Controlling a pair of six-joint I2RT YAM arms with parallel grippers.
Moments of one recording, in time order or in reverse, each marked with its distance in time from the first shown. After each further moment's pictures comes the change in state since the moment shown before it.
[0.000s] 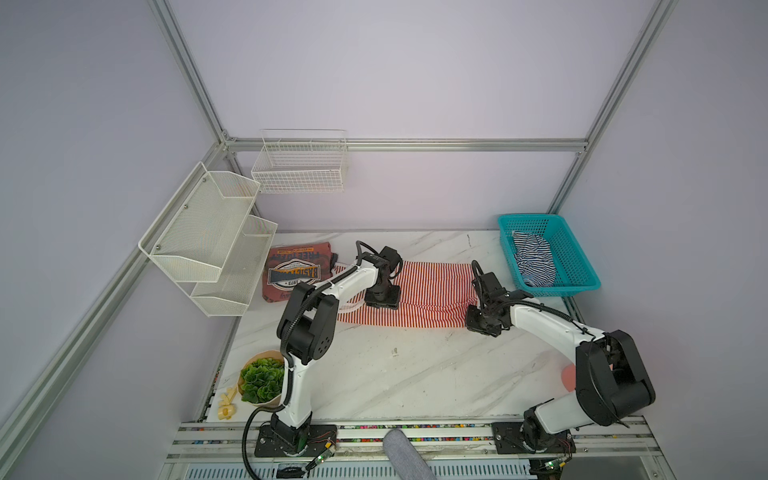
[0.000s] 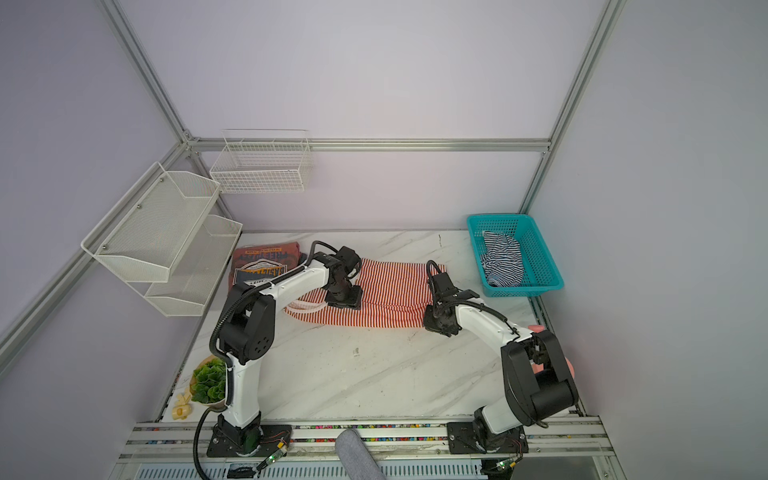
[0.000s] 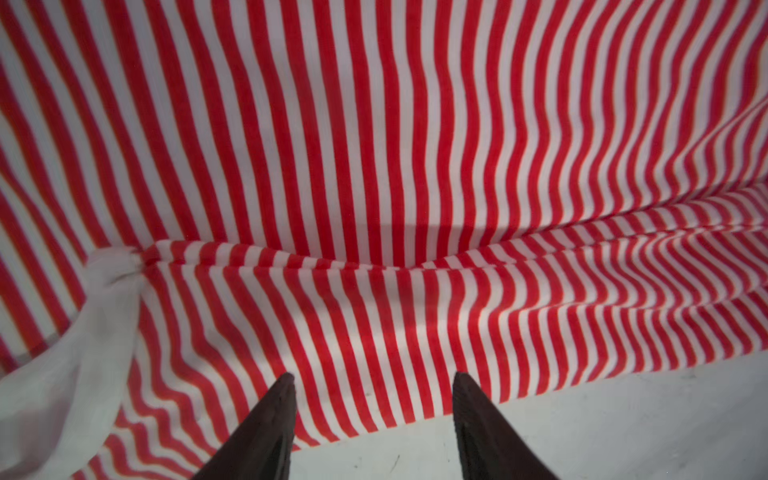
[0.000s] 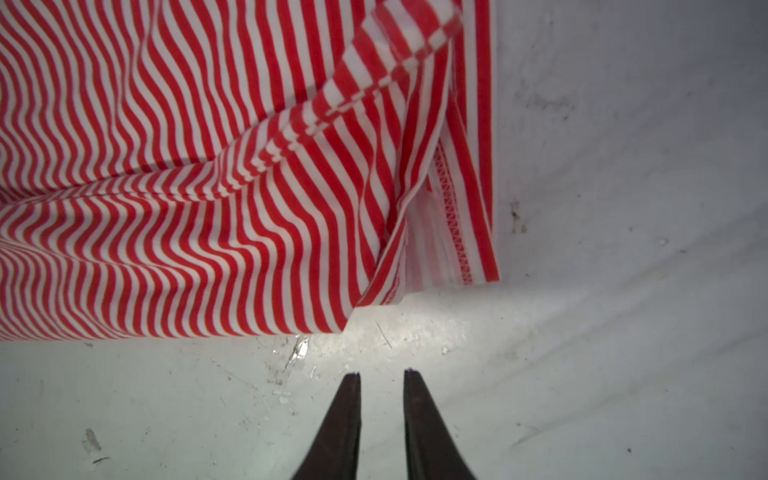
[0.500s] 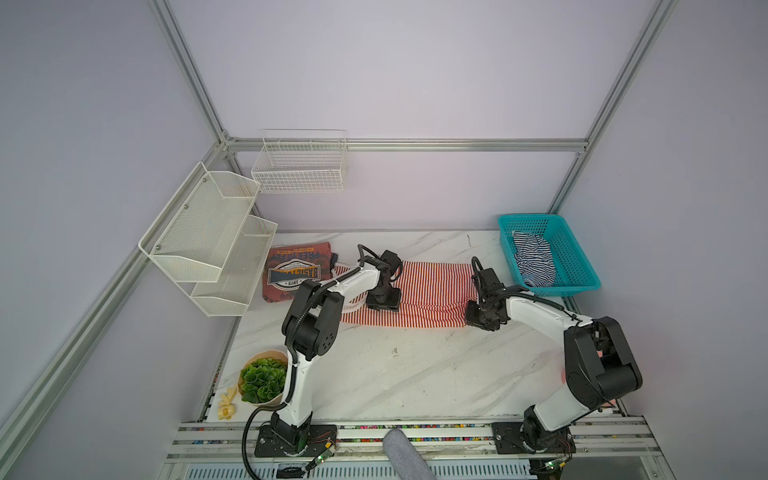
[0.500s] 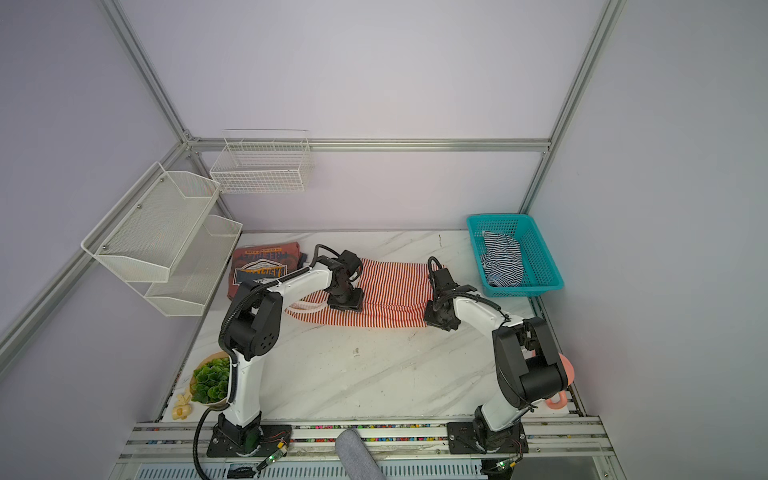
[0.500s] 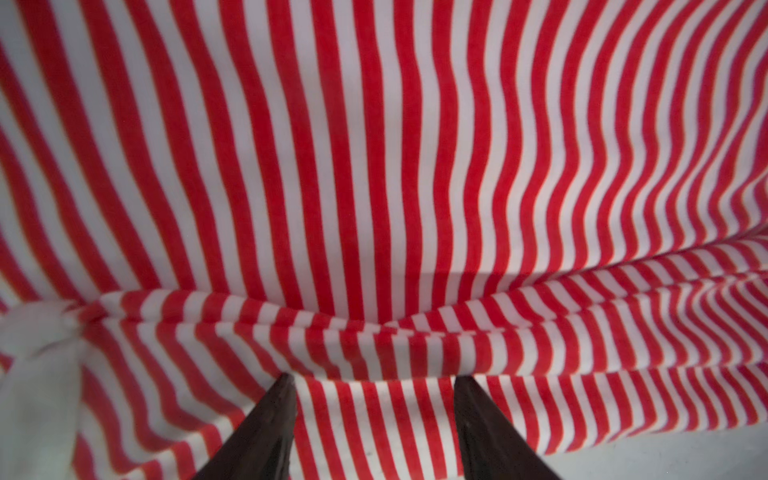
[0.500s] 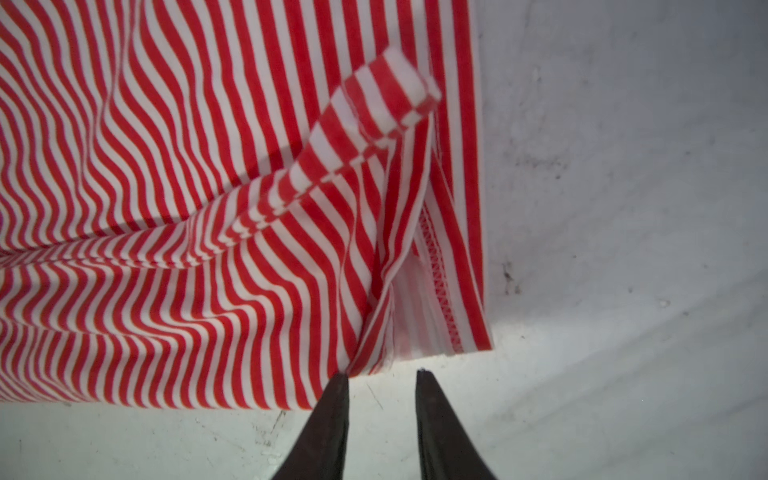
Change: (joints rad) left arm 0.008 0.044 -0.006 0.051 0.008 -0.010; right arm -0.039 0.083 0.048 0.043 0.003 -0.011
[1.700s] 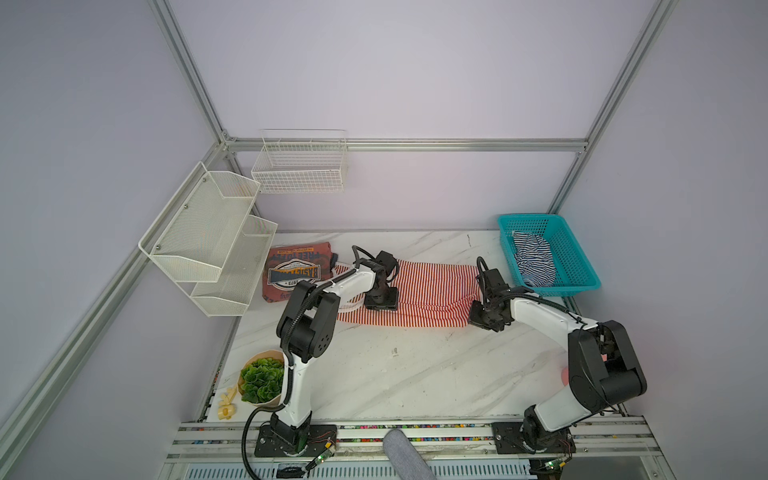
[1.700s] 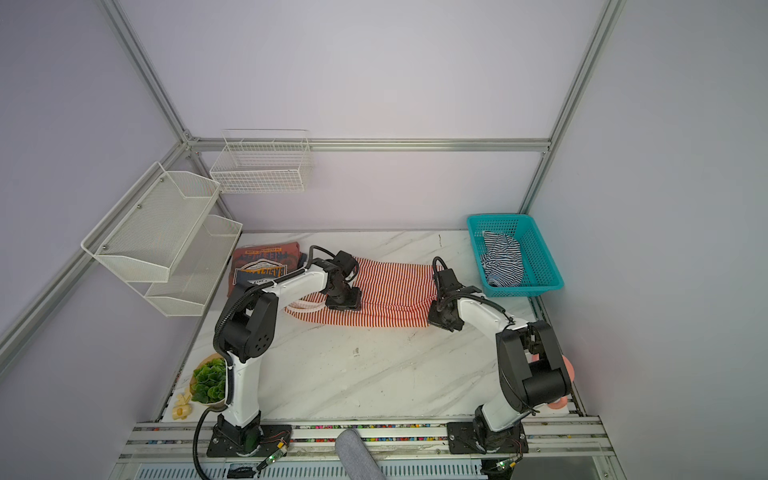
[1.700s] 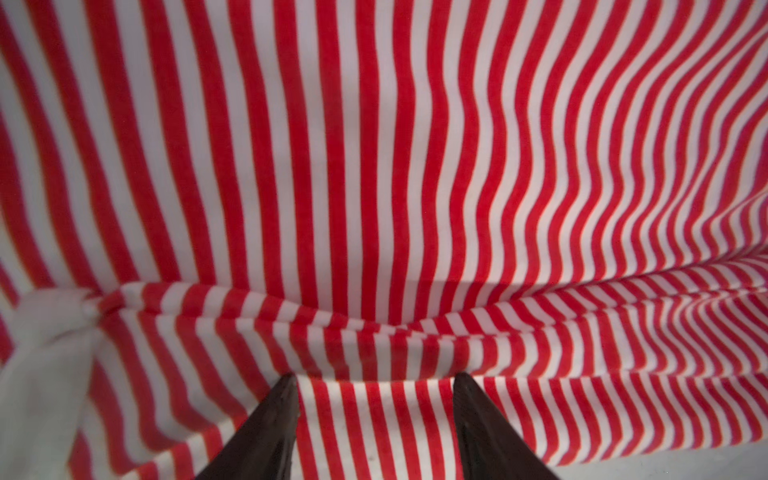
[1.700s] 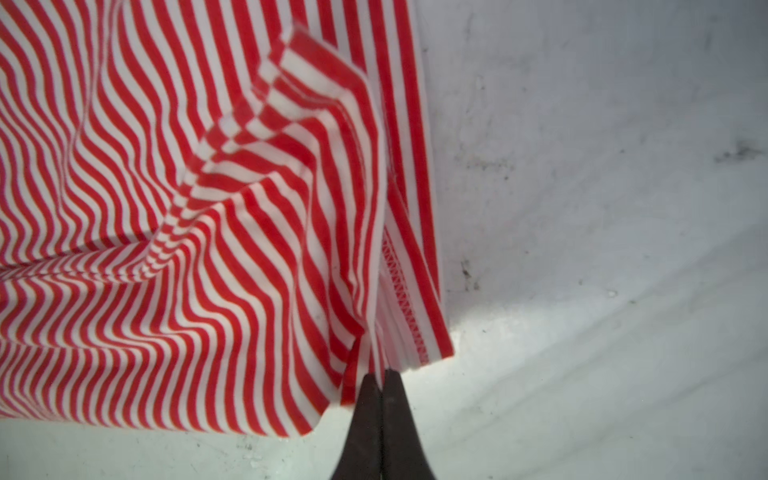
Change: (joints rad) left arm 0.026 -0.037 -0.083 0.086 0.011 -0.046; right arm -0.038 -0.039 -0.026 -0.021 0.039 0.003
